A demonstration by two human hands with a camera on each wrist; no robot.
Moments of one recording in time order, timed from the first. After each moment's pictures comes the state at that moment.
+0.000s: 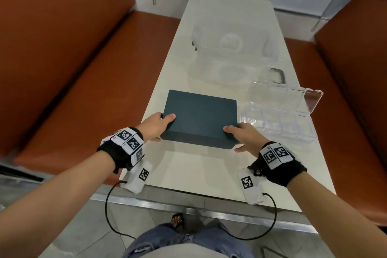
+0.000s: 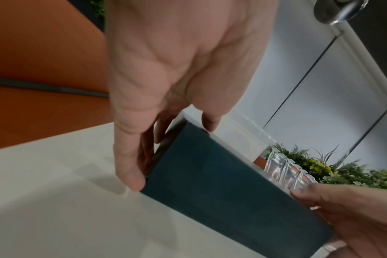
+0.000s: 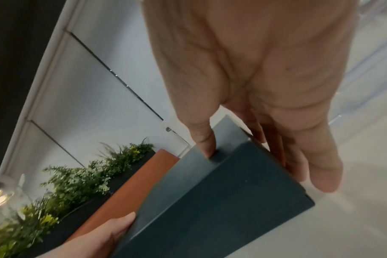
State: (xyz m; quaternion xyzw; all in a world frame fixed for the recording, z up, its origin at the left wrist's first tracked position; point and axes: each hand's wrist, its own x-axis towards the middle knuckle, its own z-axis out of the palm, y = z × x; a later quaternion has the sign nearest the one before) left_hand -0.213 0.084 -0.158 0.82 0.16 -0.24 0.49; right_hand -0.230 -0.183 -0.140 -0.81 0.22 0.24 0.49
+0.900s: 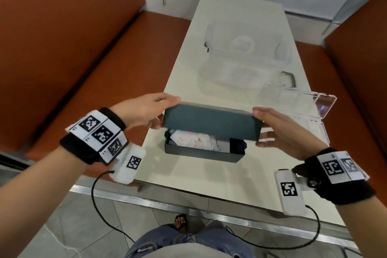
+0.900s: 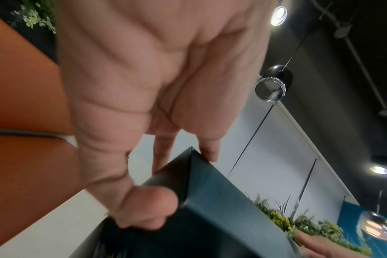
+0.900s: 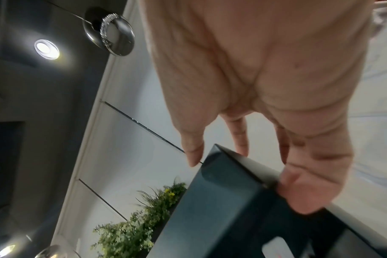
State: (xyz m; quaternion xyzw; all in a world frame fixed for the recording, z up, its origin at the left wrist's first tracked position) left_hand -0.232 0.124 -0.065 0.81 0.06 -0.29 0.51; right_hand -0.248 -0.210 -0.079 -0.76 0.11 0.22 0.60
